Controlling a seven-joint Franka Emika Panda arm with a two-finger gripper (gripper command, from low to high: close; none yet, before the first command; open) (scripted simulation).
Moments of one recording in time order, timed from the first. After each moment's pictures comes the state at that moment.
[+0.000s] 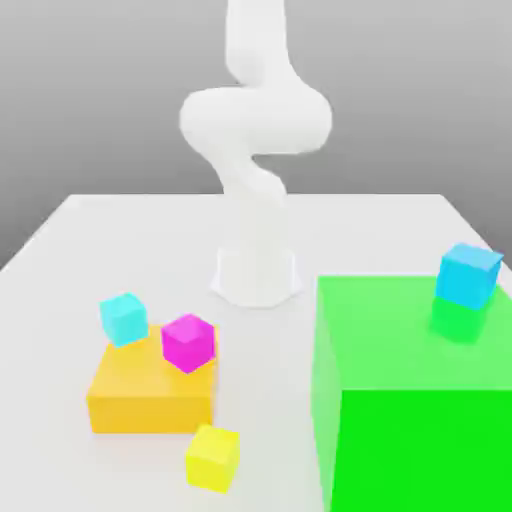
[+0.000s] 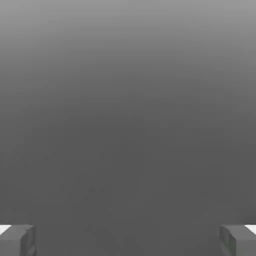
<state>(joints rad) -0.02 -0.71 0.01 -2.33 -0.01 2.34 0.82</state>
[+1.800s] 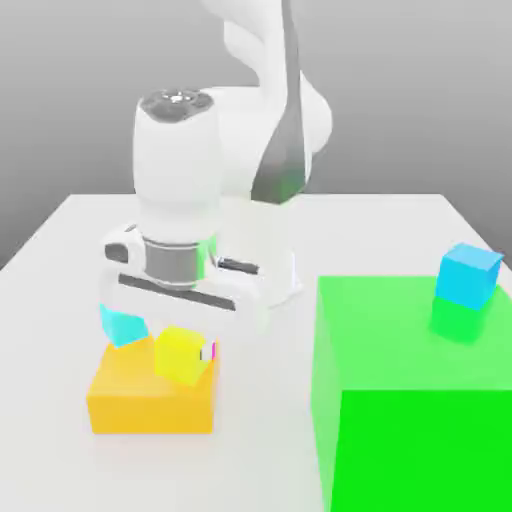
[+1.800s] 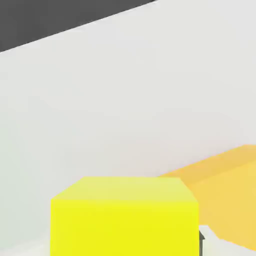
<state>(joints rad) -0.21 -0.22 -0.03 -2.78 -0.10 2.55 0.98</state>
